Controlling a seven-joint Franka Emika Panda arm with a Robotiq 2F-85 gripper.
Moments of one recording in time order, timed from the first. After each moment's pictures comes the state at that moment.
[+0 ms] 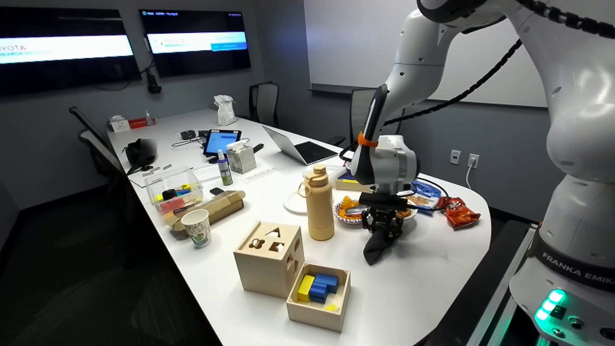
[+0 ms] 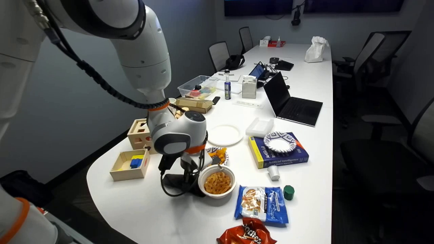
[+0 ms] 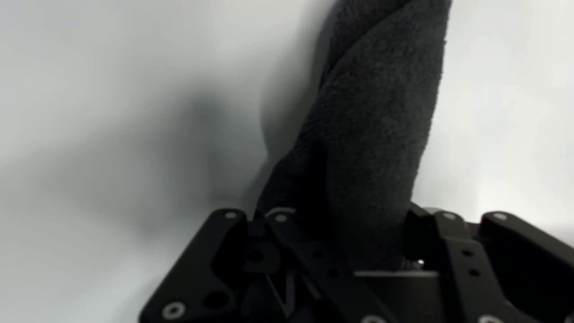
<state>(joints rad) -0.28 0.64 0.14 -2.41 0.49 2.93 0.46</state>
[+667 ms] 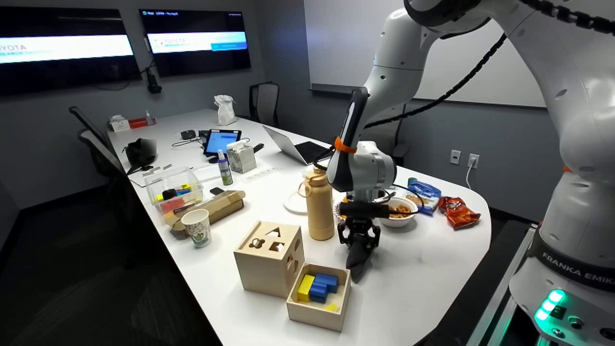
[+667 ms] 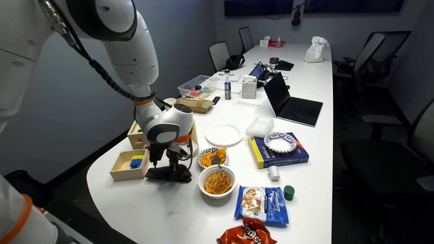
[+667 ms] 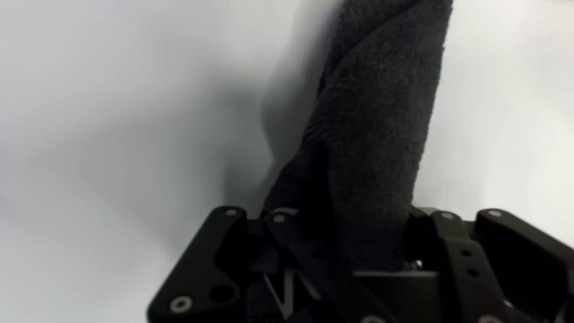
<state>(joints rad) -0.13 0.67 0.17 -2.33 0.48 2.82 0.37</state>
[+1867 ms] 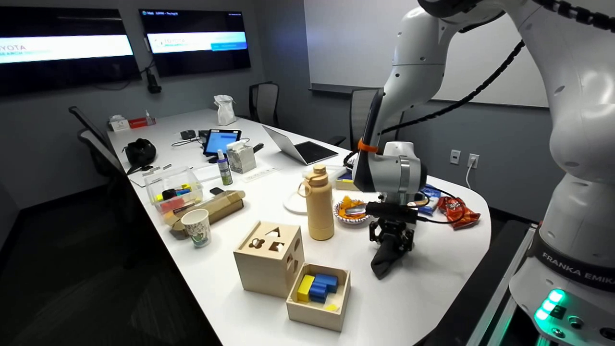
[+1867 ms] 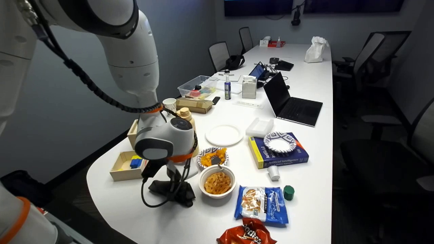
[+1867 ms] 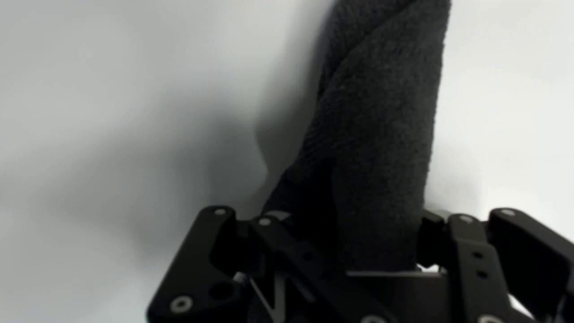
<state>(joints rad) -0.24 0.62 0.18 -2.52 0.75 2.99 0.35</state>
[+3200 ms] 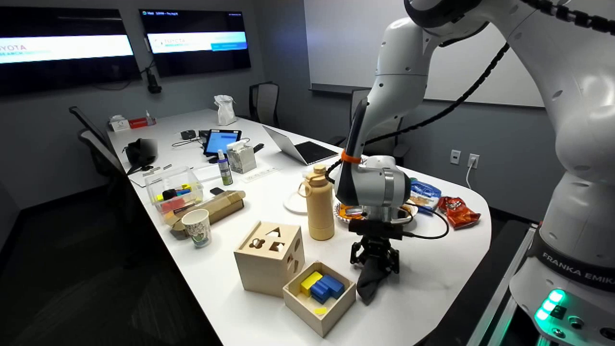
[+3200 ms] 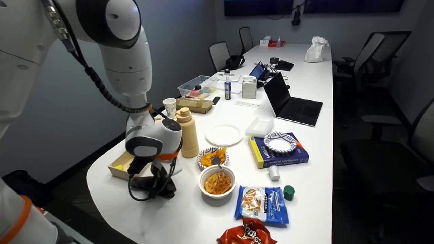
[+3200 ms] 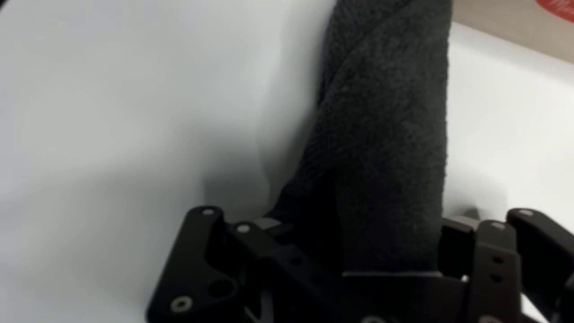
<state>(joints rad) -0.17 0.69 0.27 -2.47 0.80 2.90 0.35</state>
